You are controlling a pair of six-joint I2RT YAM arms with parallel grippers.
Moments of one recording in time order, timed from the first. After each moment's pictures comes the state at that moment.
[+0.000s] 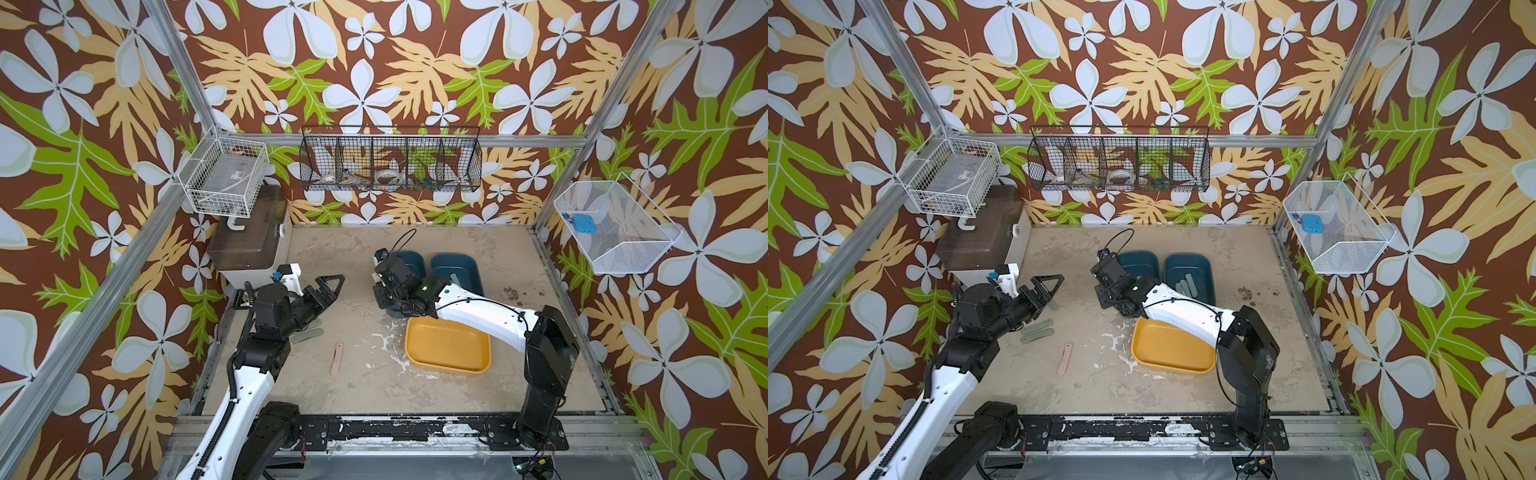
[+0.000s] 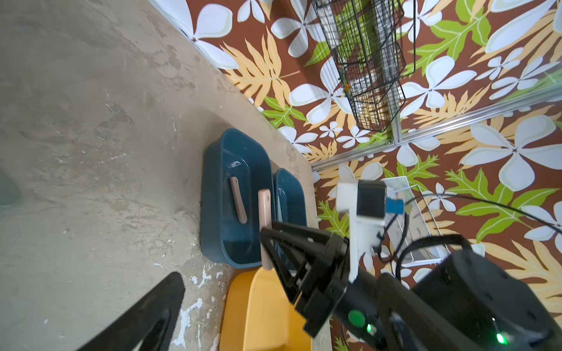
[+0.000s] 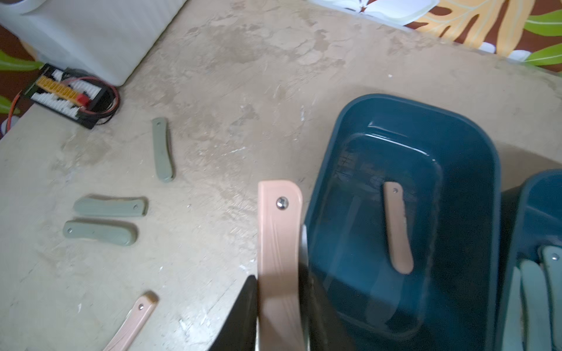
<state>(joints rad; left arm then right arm) -0.17 0.81 0.66 -0.15 0.42 -0.98 0.86 1.83 1.50 -0.46 0.25 0.33</state>
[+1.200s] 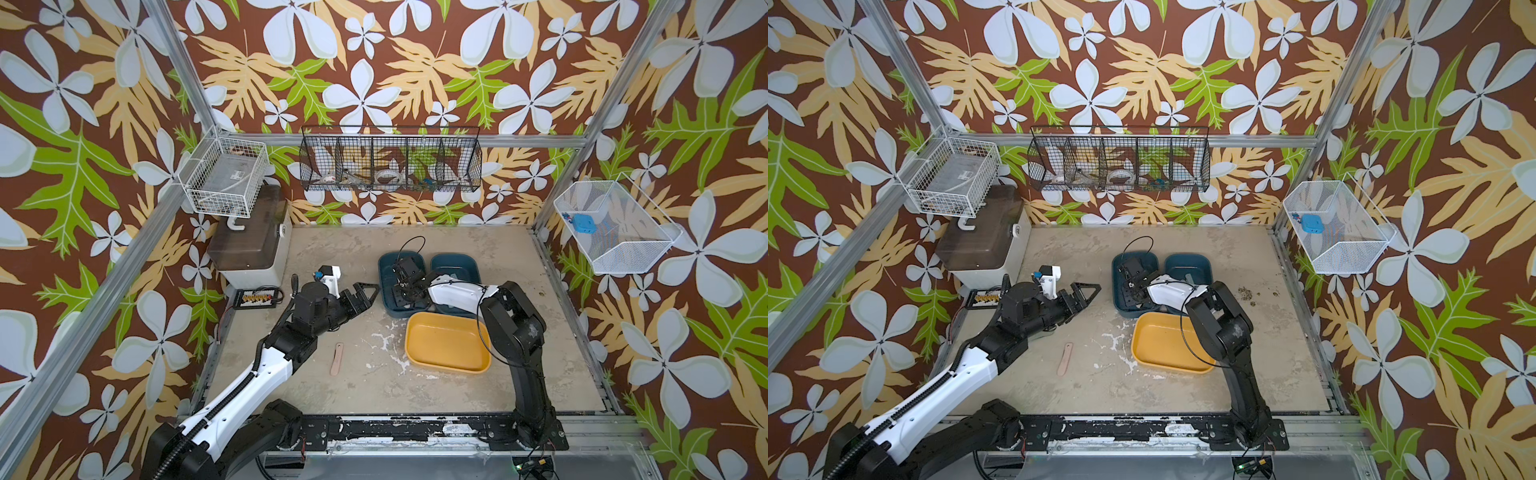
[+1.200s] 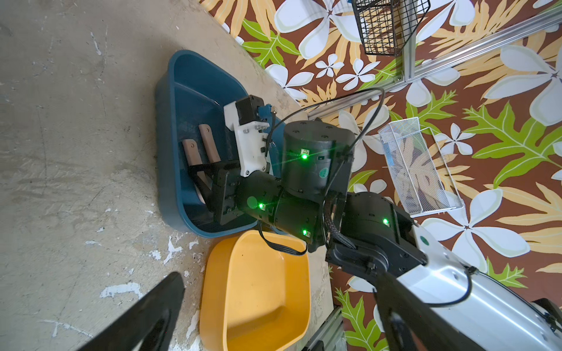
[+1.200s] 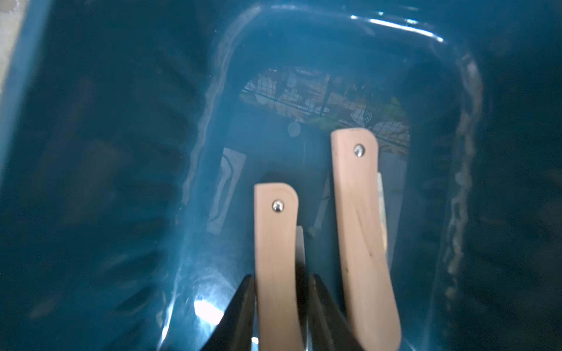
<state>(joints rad) -0.46 0.97 0.65 -0.02 0.29 -1.01 0.67 2.12 1.49 -0.40 0.15 0.31</state>
